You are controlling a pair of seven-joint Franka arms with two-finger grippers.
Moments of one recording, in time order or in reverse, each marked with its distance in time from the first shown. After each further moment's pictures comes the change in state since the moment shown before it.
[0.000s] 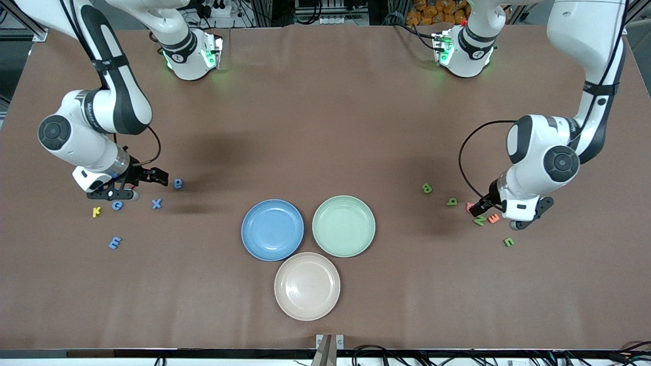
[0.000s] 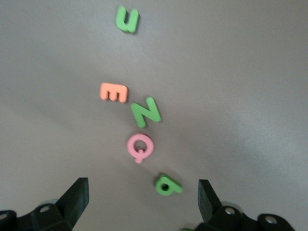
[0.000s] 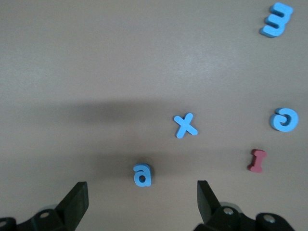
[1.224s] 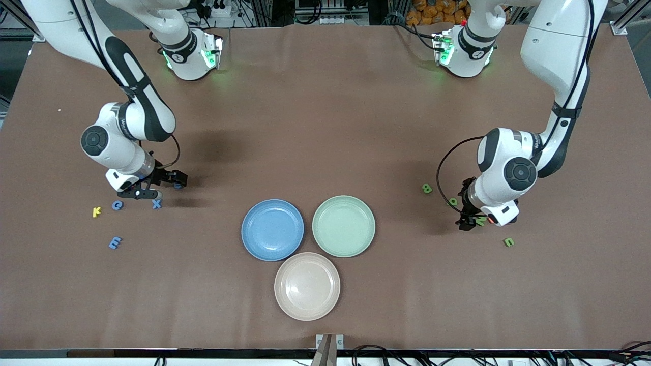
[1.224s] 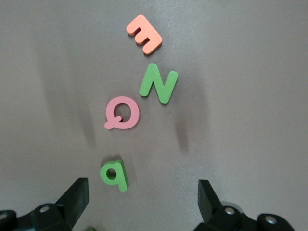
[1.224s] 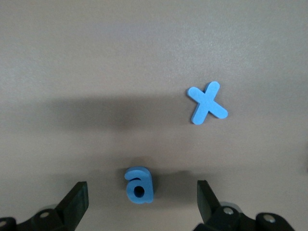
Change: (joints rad) left arm -0.077 0.117 0.007 0.026 0.000 0.110 -0.794; right arm -0.031 0.135 0.042 -0.128 0.035 0.254 0.003
